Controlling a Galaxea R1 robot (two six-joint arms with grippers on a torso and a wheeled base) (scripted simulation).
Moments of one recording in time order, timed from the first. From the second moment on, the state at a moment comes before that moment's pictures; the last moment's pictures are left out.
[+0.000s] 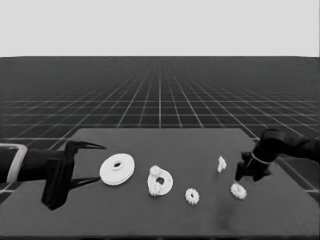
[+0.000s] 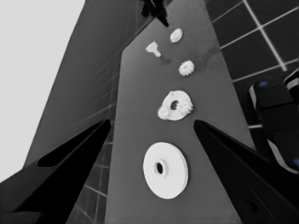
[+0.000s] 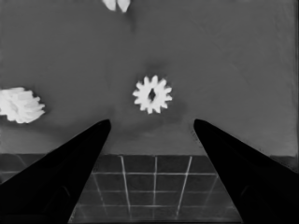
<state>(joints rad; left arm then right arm) -0.34 1.76 -0.42 0.31 0.68 0.35 -0.01 2.04 -1.19 -0.16 -1.43 0.84</state>
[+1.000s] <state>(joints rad) -0.34 1.75 -0.42 0.31 0.68 0.35 -0.24 2.12 -1.35 -0.31 -1.27 0.82</state>
